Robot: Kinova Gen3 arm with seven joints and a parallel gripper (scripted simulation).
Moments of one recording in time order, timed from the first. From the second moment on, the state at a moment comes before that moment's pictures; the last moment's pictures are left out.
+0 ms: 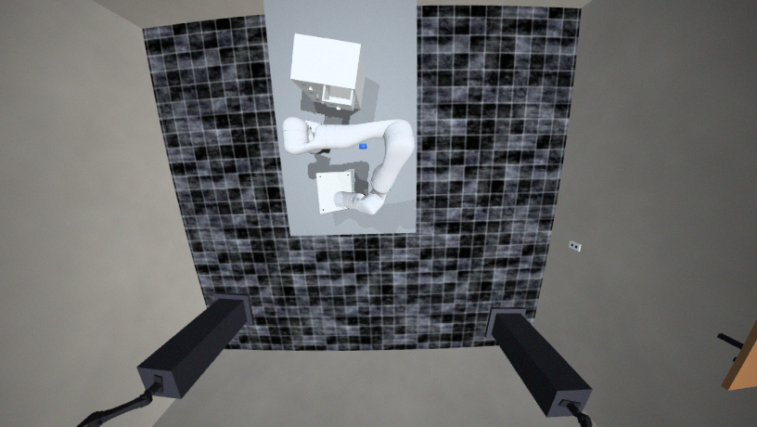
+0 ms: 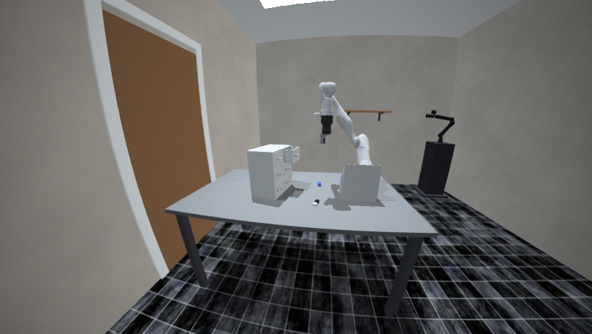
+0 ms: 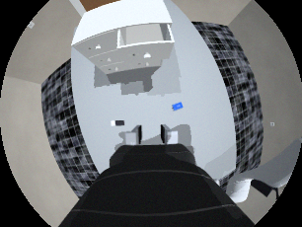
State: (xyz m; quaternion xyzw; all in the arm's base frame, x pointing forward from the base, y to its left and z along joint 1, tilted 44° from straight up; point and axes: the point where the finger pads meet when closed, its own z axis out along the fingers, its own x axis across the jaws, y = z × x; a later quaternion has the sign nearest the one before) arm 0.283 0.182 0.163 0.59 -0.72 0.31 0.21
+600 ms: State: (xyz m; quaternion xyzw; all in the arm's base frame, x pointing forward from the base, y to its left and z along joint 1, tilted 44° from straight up) arm 0.292 0.169 0.107 0.47 -0.80 0.34 0.16
